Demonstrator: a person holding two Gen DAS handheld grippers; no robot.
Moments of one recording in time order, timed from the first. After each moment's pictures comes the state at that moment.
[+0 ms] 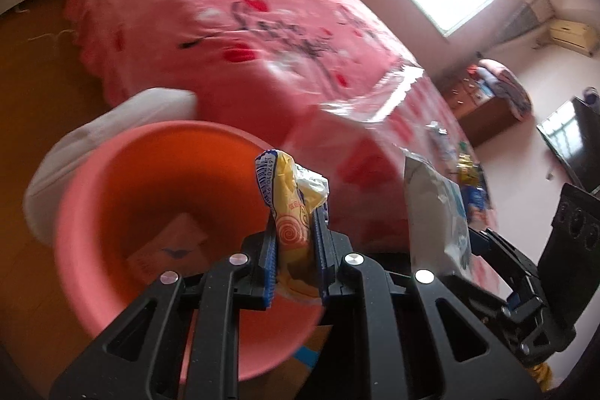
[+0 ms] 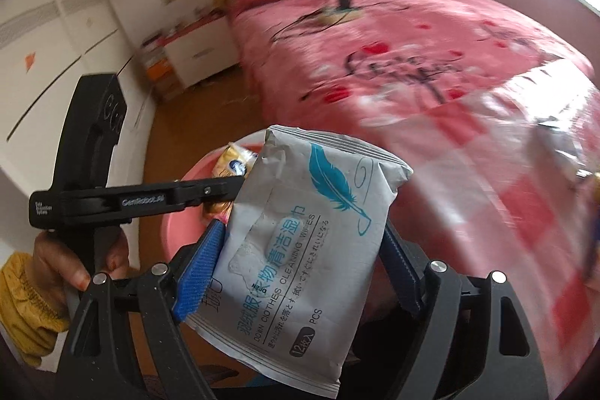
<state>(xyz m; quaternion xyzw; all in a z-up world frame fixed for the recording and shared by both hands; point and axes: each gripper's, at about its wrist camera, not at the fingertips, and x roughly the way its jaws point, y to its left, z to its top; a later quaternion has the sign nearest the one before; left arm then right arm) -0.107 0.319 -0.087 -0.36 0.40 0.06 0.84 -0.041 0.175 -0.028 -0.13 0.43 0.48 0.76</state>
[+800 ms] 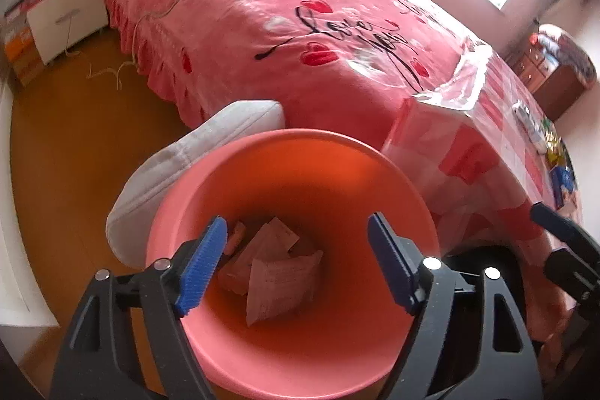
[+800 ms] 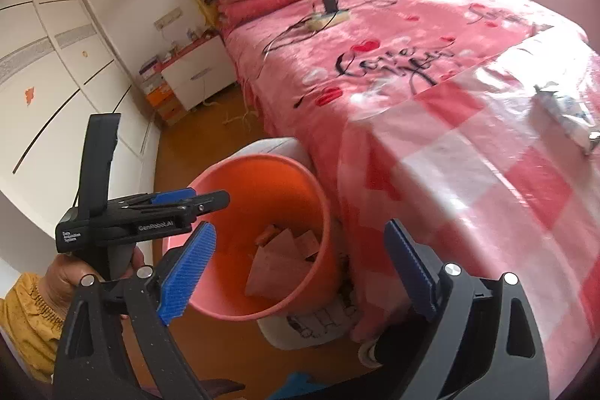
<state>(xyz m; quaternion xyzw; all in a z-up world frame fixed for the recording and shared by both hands) -0.100 0.328 -0.100 -0.23 0.45 0.18 0.85 -0.027 0.144 -0.037 -0.05 0.43 0.47 0.77</state>
